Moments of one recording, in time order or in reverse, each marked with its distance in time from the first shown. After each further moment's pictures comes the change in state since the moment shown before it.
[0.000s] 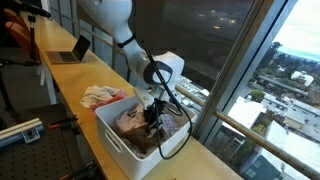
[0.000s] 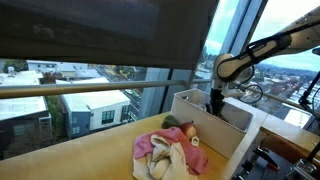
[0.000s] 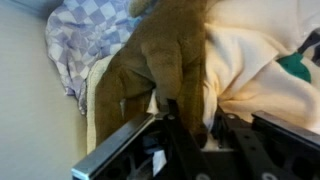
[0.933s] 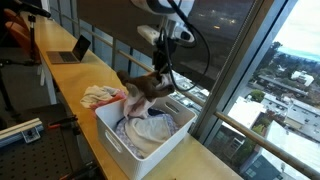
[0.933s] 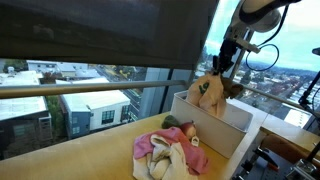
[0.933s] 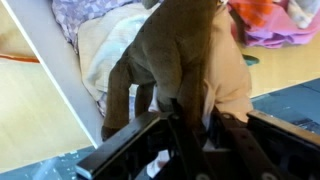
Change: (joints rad) arm 0.015 -0.360 0.050 0.055 0.112 -0.202 -0.001
